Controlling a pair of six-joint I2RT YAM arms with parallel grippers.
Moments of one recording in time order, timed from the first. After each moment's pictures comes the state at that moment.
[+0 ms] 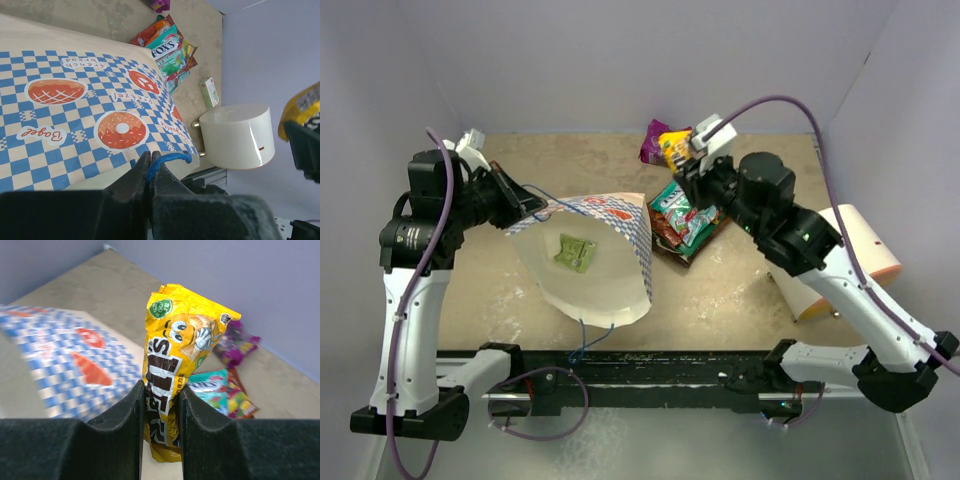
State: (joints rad) left arm -0.07 1.05 1.51 -1.00 0.42 -0.70; right arm 0.85 1.16 1.46 -0.46 0.19 -0.11
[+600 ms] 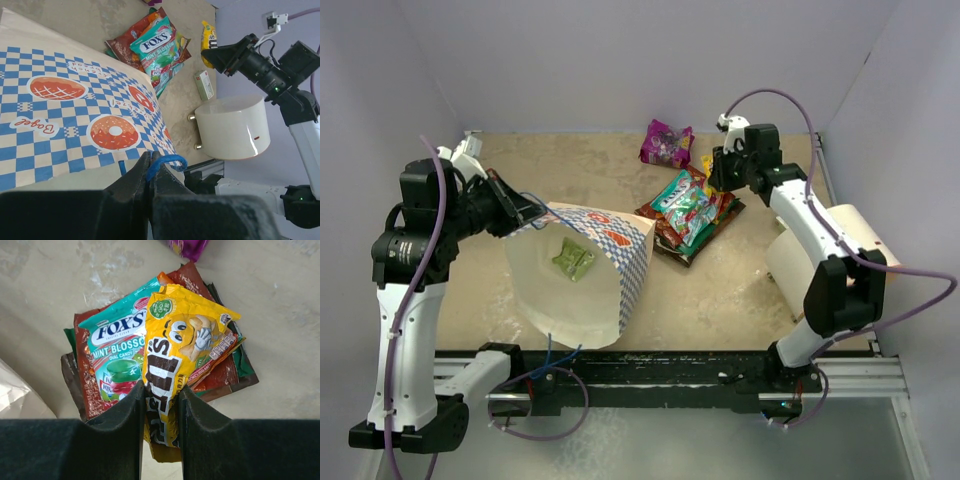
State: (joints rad) left arm -0.07 0.99 1.51 -1.04 0.44 -0.70; right arm 0.22 1.59 1.40 -0.45 -0.19 -0.04
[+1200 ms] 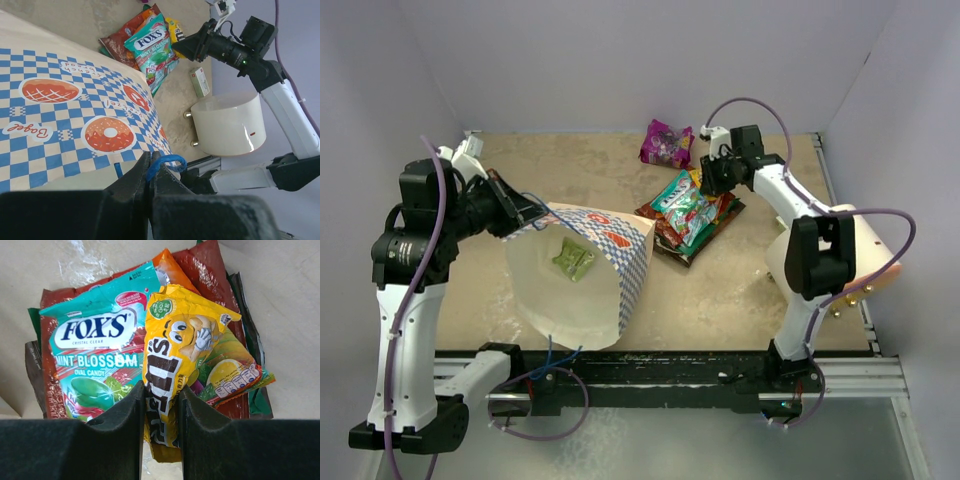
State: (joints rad) left arm -0.07 0.99 1.51 -1.04 0.47 -0.70; right arm 0.19 1.88 1.53 -0.49 -0.31 -0.19
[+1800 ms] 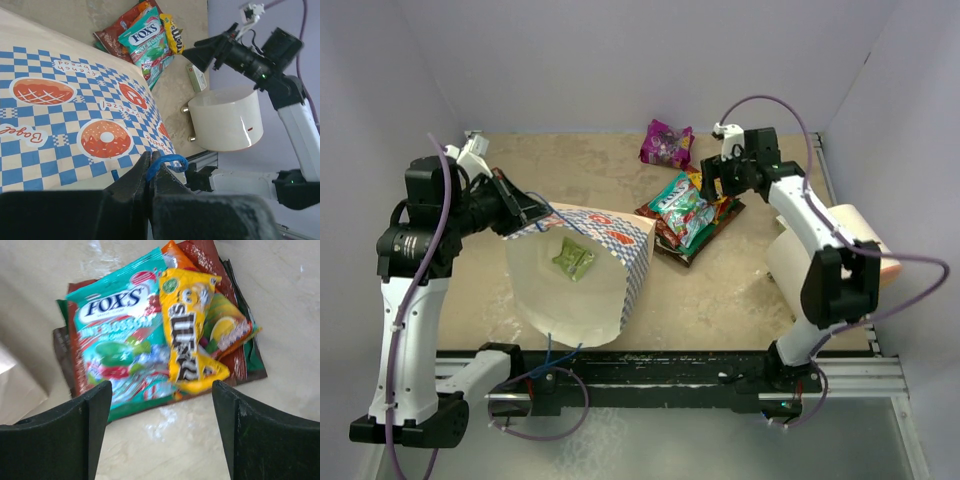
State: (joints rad) left arm -0.07 1.00 1.49 -1.02 0.50 -0.70; right arm 0.19 1.74 1.46 -0.54 -0.28 -0.16
